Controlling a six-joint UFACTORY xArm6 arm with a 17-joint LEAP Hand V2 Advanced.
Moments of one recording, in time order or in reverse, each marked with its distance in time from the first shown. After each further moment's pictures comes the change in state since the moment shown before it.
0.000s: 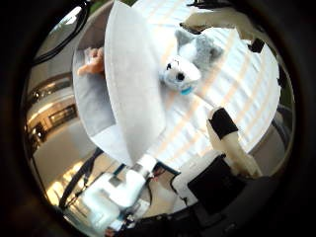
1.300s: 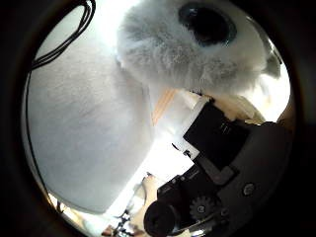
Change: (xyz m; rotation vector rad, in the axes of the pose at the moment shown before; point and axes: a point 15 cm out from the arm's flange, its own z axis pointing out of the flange) arm 0.014 -0.010 0.034 0.022 0.065 0.038
